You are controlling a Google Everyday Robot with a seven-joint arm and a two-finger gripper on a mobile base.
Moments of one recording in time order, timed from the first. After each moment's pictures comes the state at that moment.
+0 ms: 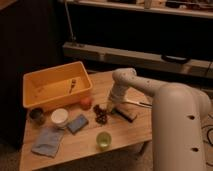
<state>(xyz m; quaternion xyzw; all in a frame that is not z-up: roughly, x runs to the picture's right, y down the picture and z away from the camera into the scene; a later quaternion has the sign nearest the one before) 0.043 0.118 0.909 -0.41 0.06 0.41 0.81</state>
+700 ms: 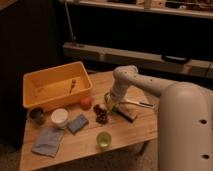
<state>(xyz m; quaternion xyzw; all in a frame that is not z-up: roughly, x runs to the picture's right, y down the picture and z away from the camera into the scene) 0.044 0.093 0.879 -0.39 0.04 0.42 0.82</state>
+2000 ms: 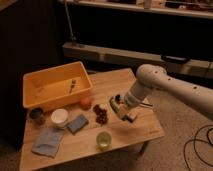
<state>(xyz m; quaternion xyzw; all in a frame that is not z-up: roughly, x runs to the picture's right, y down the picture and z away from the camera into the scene) 0.088 0.119 0.731 -0.44 -0.04 0.38 0.81</state>
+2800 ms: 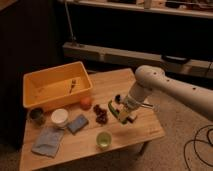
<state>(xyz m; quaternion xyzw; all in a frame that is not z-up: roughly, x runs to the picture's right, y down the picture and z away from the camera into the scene) 0.089 0.144 0.710 -0.46 -0.05 0.33 0.82</state>
